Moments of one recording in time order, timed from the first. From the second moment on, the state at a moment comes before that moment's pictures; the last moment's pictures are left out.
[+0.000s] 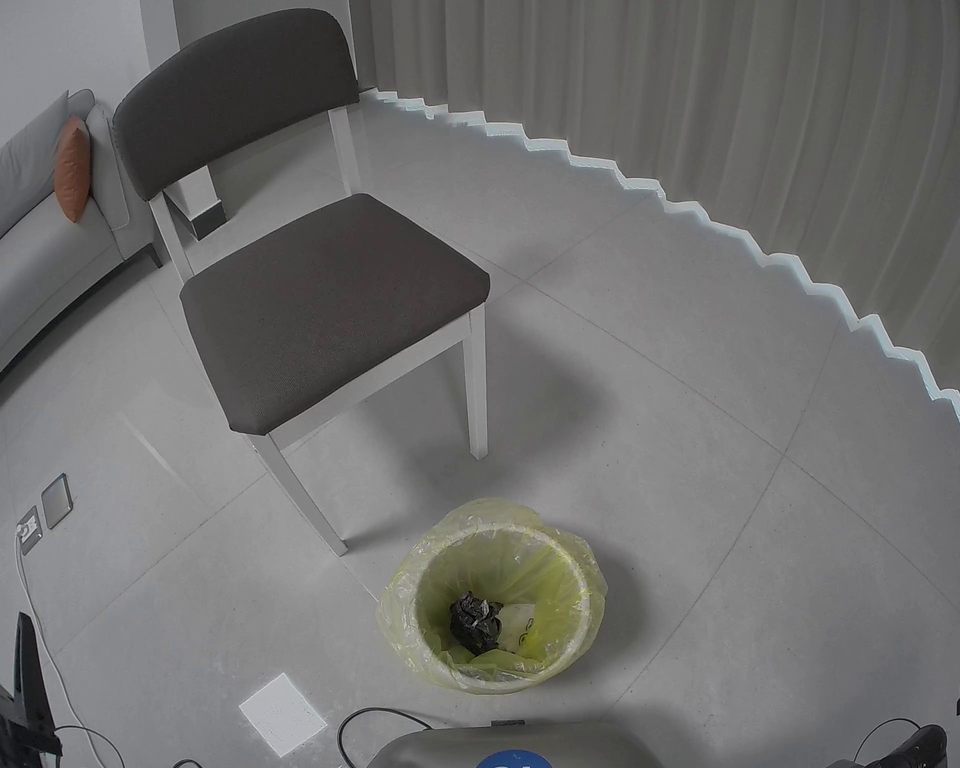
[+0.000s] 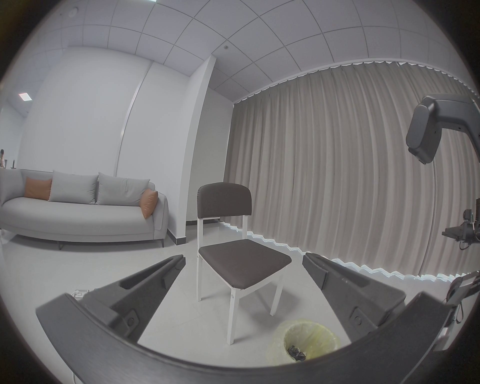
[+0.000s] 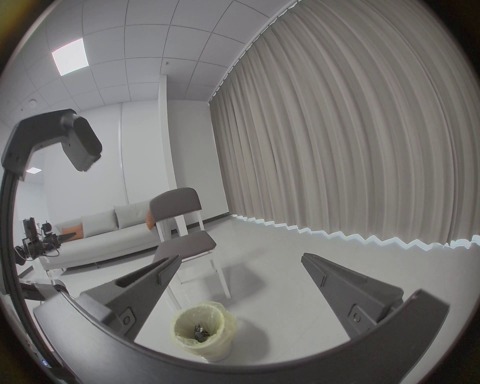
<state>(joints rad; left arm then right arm) 0.00 0.01 -0.02 -0.36 0.01 -0.07 0.00 0.01 -0.13 -0.16 0.06 0.12</state>
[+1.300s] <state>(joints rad) 0.00 0.01 -0.02 -0.02 -0.01 -0.02 0.00 0.01 -0.02 -0.08 -0.08 0.15</state>
